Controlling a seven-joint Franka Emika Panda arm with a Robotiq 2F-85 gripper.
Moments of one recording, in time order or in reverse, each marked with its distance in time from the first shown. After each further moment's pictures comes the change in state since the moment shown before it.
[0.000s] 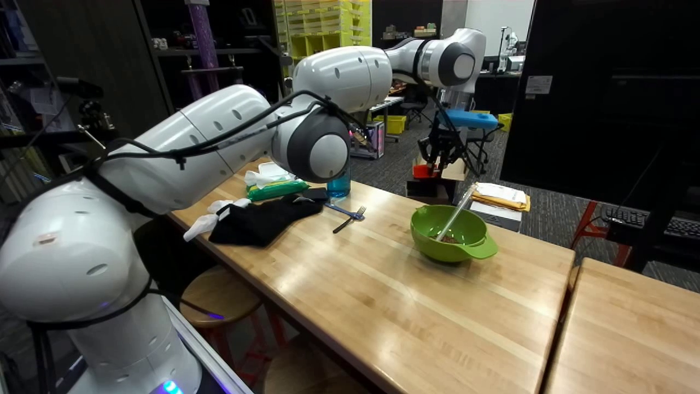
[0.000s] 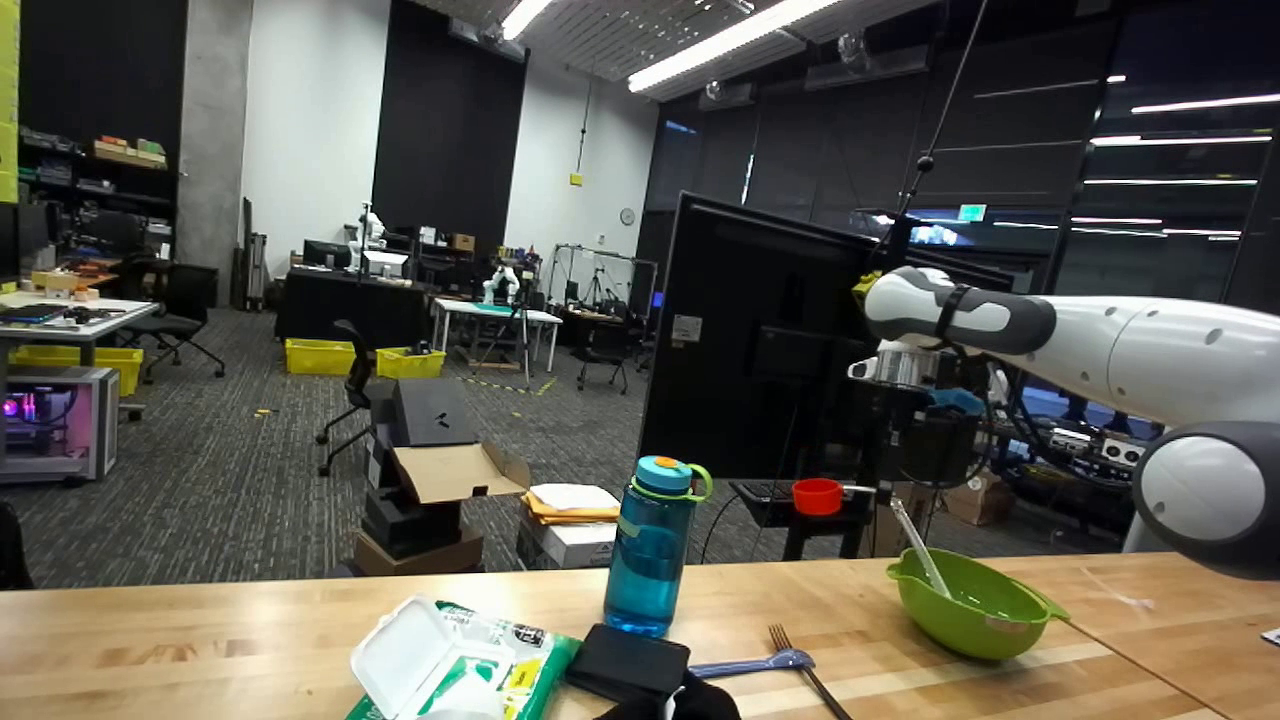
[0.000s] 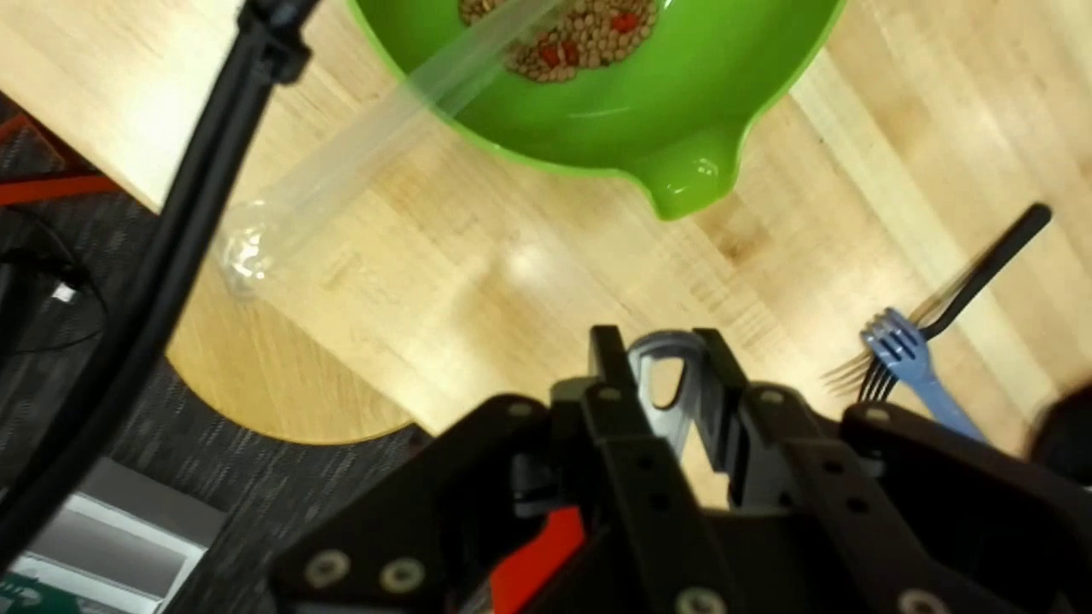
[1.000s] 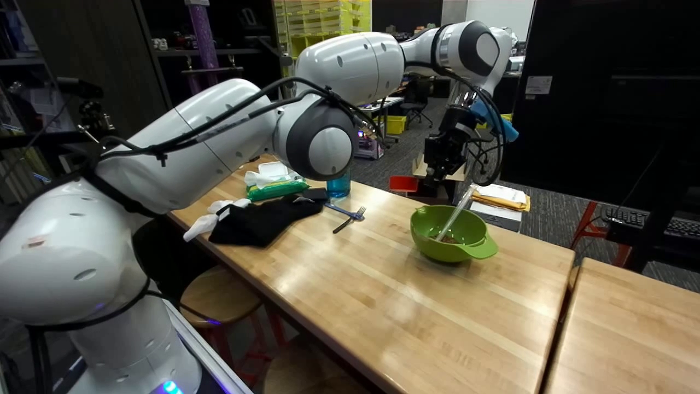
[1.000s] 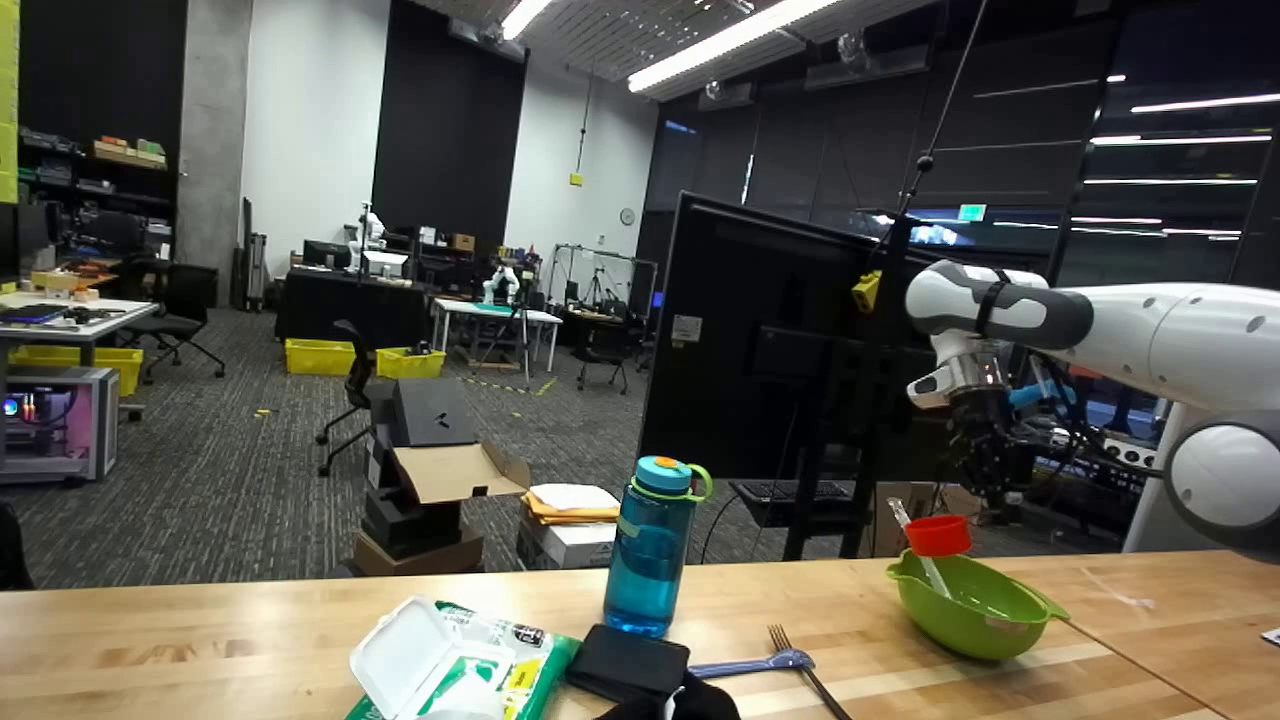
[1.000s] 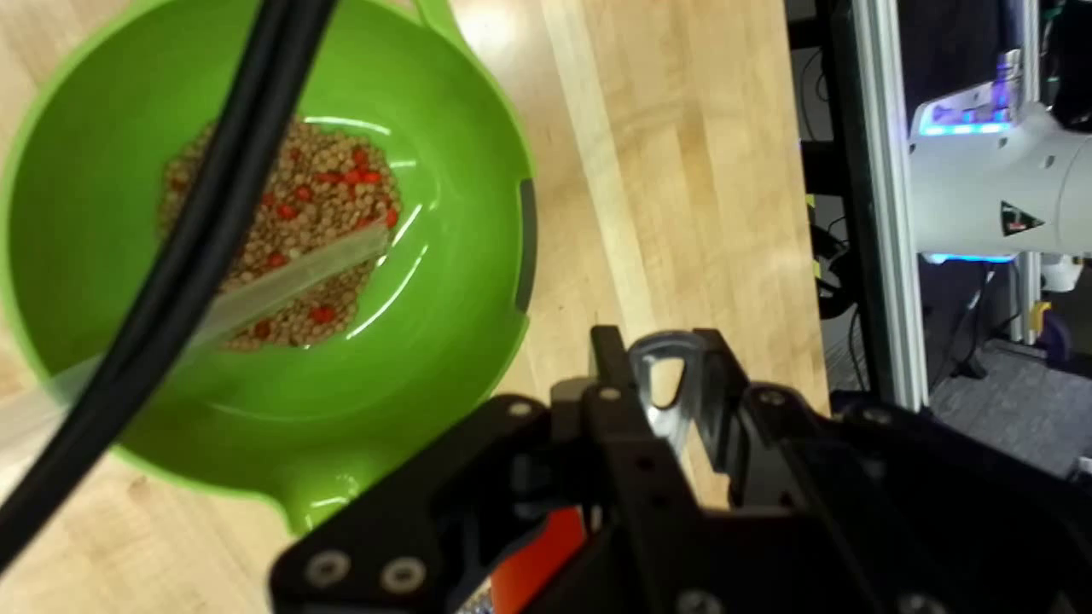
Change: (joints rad) arm -0.073 -0.044 -0.045 0.002 -0.094 -0.447 -0.572
